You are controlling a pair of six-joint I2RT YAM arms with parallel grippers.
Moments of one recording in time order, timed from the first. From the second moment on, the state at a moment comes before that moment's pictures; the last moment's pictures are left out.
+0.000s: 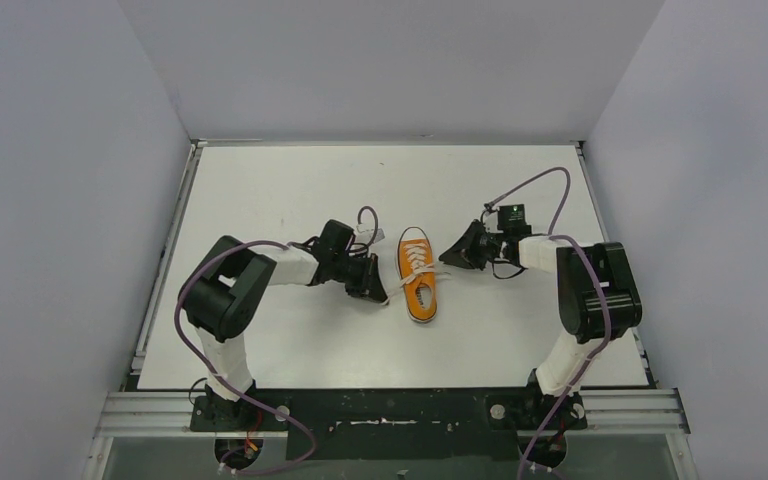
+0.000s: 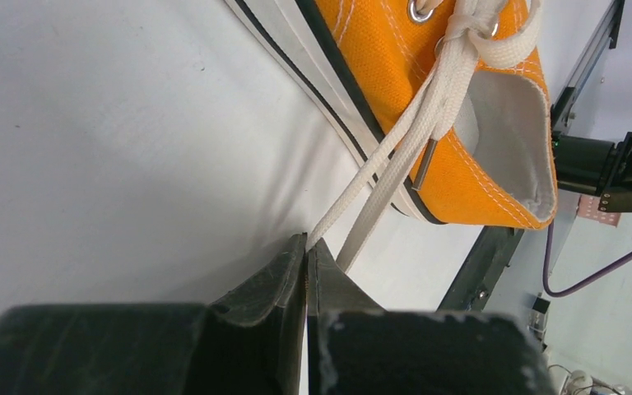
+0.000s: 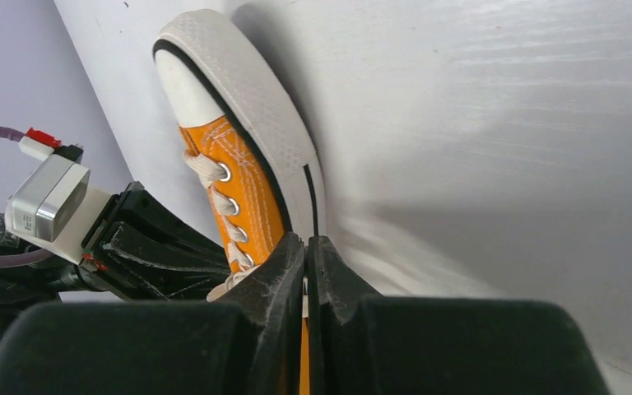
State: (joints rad) left arm -0.56 1.88 0.90 0.02 0.69 -0.44; right arm 0.13 1.75 0.86 -0.03 -0.65 0.72
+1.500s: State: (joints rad) left arm -0.50 1.11 0.92 -0.58 0.35 -0.44; right arm 0.23 1.04 1.47 -1.08 -0.16 0.30
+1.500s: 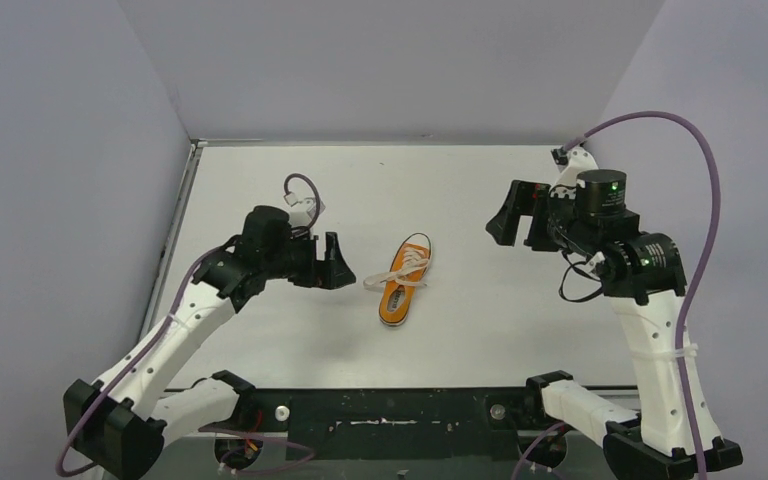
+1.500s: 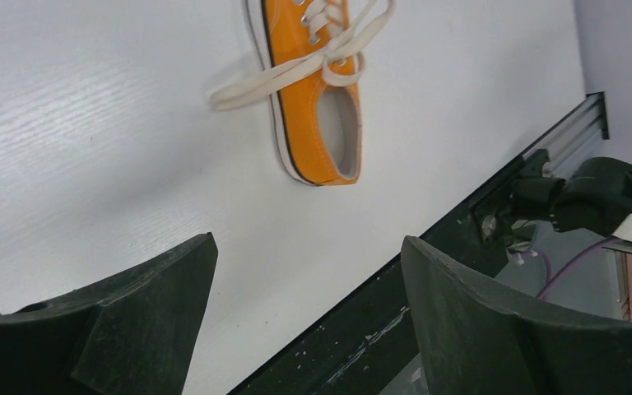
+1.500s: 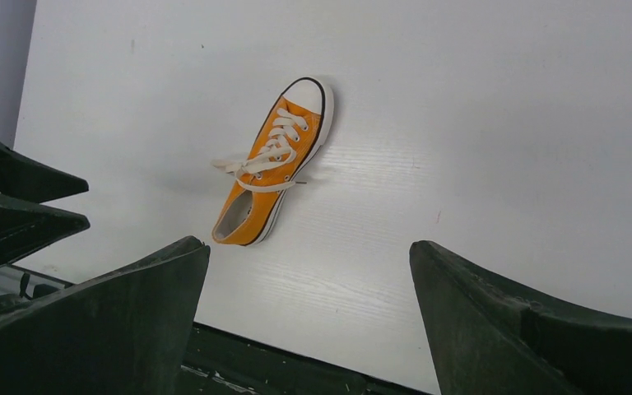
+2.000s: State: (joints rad) left arm -0.60 1.04 1.08 -0.57 0.37 -0.45; right arm 0.23 0.94 1.64 -1.21 -0.13 0.28
